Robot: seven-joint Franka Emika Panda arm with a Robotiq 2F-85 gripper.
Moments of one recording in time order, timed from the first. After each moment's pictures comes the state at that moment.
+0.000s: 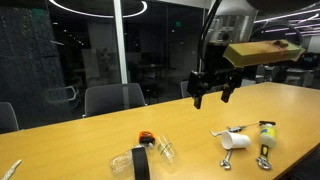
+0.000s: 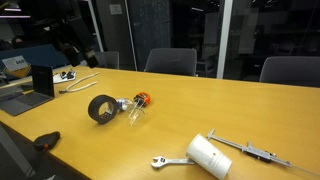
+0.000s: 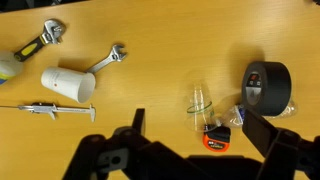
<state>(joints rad) 0.12 -0.80 0.40 -2.63 0.10 2.03 0.46</state>
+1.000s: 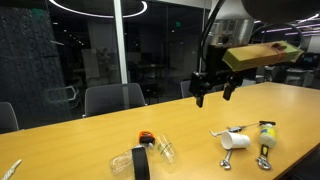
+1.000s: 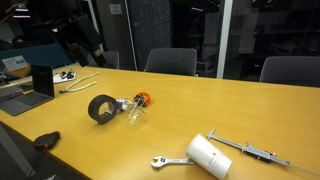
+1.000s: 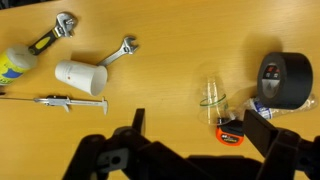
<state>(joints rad) 0.10 -0.79 0.41 -2.64 0.04 2.06 0.50</state>
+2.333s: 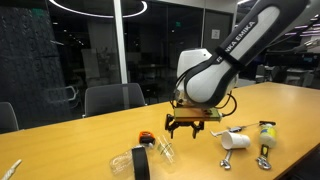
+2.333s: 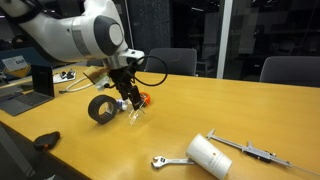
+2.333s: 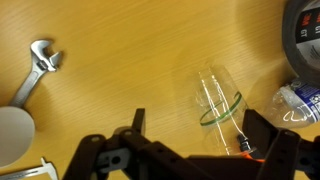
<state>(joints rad) 0.02 -0.03 0.35 -2.53 -0.10 2.62 0.80</state>
